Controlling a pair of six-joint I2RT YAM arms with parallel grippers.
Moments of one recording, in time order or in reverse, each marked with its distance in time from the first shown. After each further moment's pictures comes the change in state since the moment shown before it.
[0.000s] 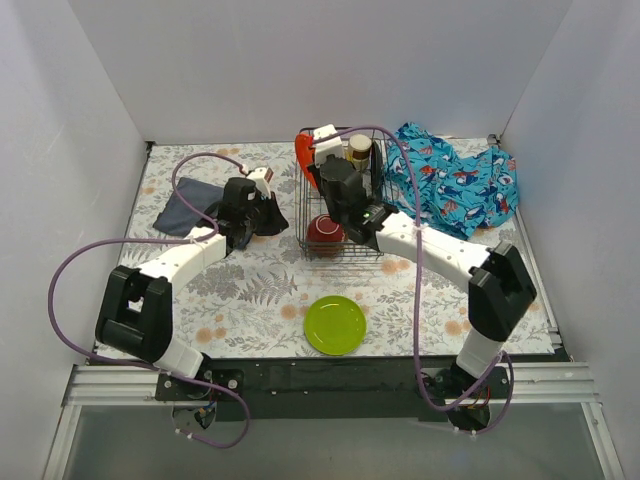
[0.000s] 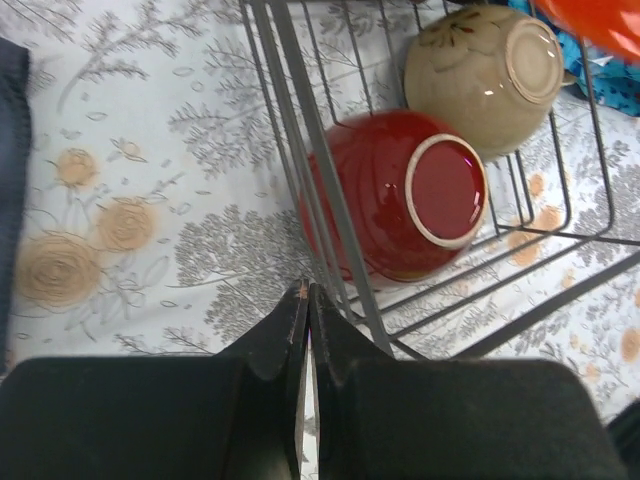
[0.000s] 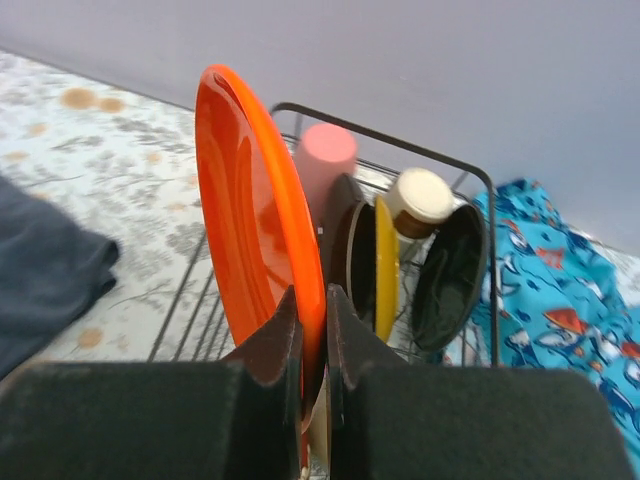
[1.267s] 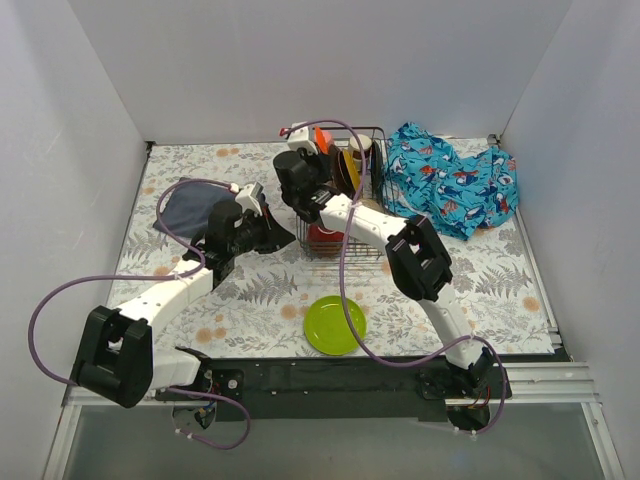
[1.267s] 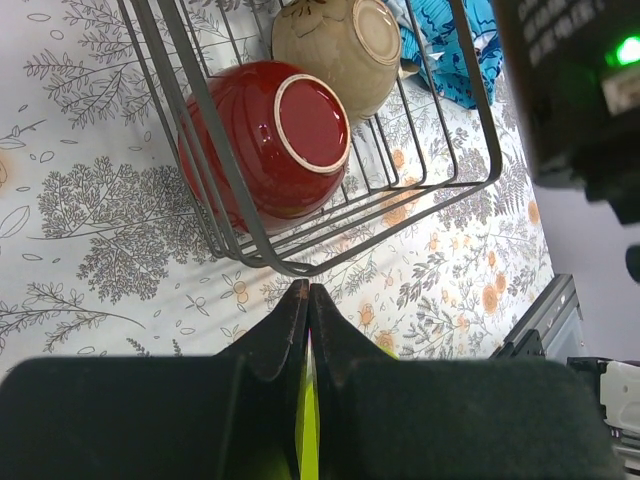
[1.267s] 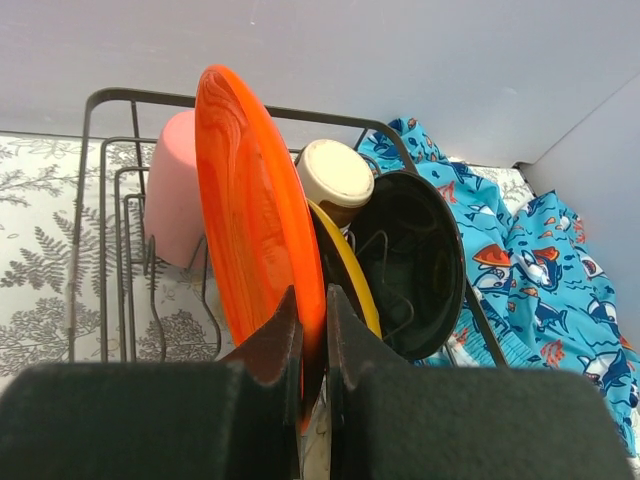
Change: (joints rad) left arm -0.028 -0.242 -0.261 0.209 0.161 -0.220; right arm -0.006 0.581 0.541 -0.028 0.538 -0.054
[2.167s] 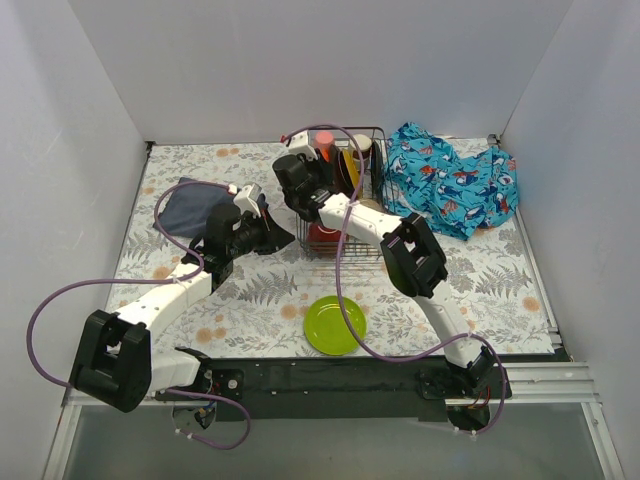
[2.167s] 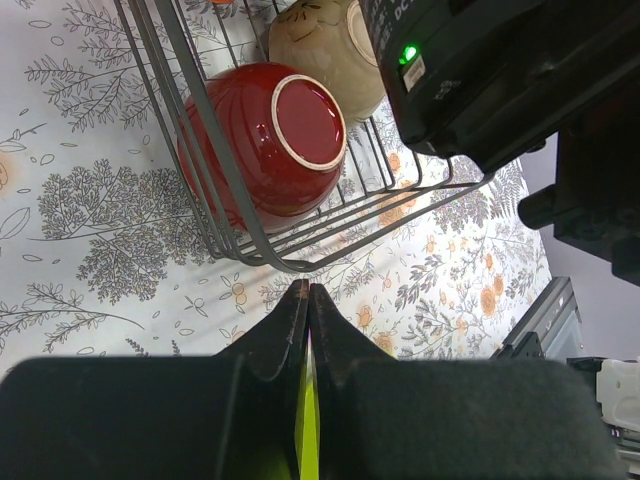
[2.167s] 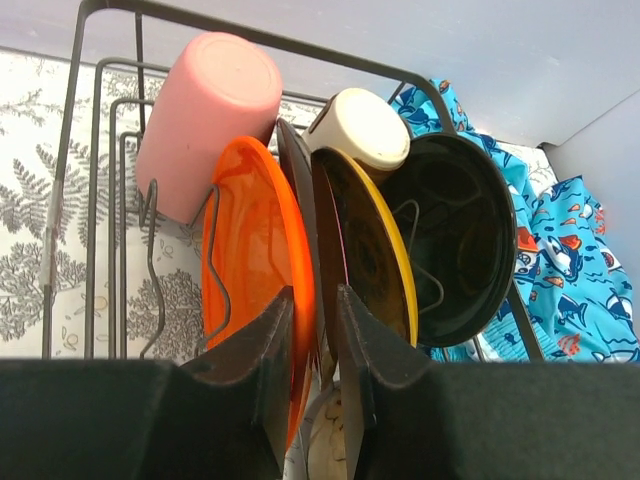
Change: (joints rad) left arm 0.000 -0.027 -0.031 0.030 -0.003 -0.006; right arm -0.023 0.064 0.042 -0.149 -0.061 0.077
